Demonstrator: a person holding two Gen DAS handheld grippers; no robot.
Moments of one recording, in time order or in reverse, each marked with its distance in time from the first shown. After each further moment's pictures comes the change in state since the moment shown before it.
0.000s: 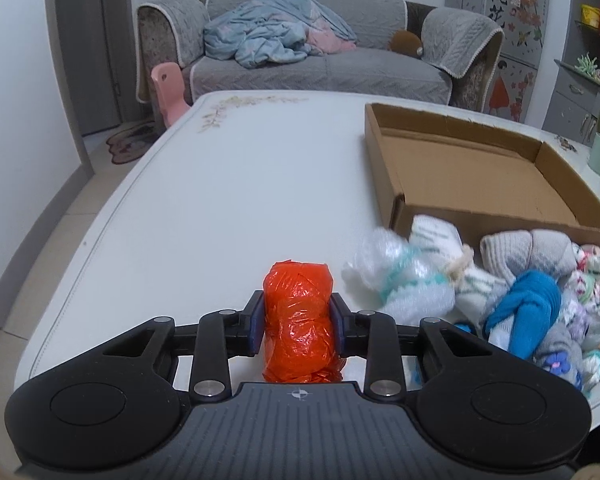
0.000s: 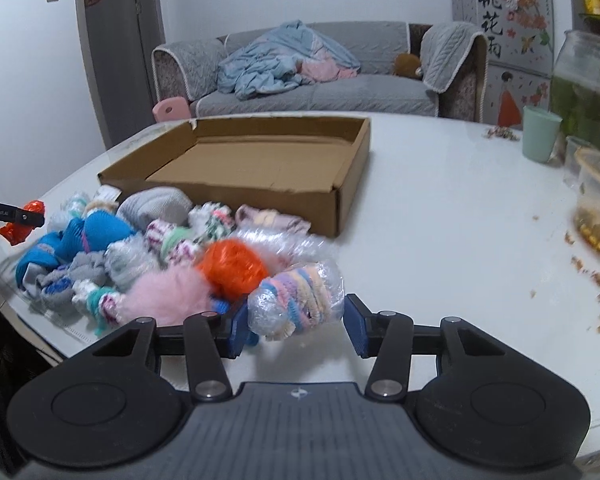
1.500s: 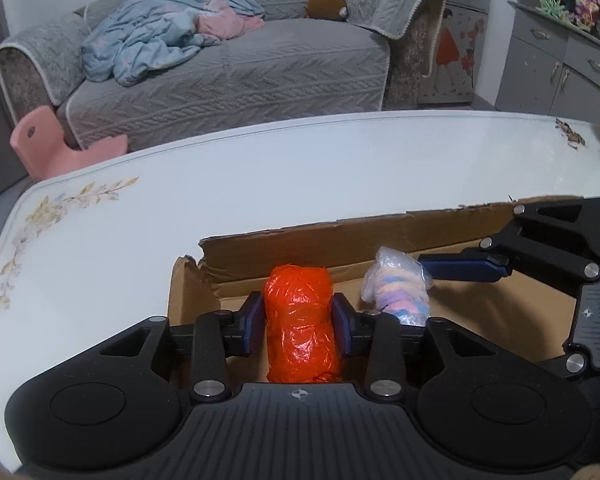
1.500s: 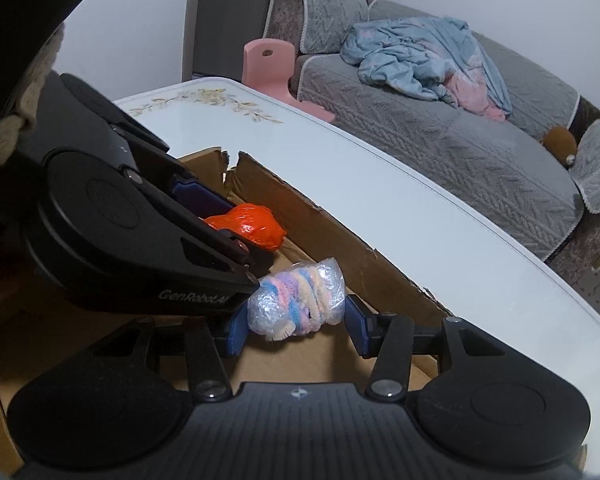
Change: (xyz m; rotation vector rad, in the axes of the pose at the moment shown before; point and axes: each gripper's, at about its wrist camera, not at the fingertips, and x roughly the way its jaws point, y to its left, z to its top) left arm 0.227 -0.133 0.178 0.215 0.094 -0.131; right arm 0.257 0.101 0.178 -0.476 0.128 0.159
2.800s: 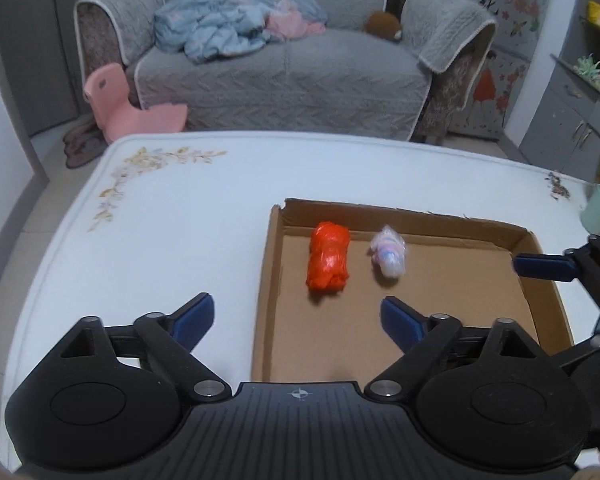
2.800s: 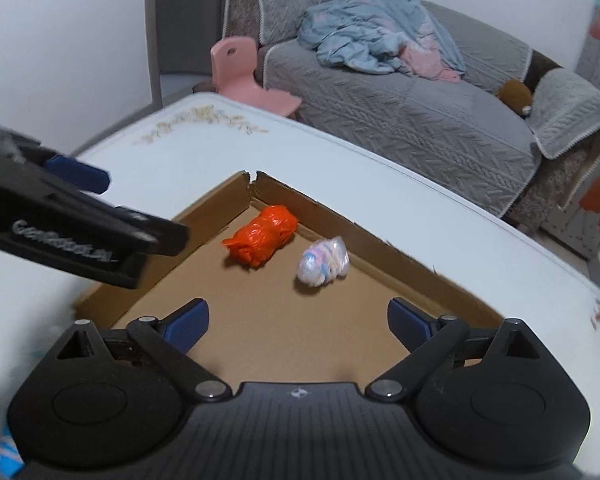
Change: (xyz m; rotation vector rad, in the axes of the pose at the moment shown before) left arm -0.152 0.021 -0.029 -0.208 0.010 0.052; right arm -0.103 0.018 0.007 0.176 0.082 -0.056
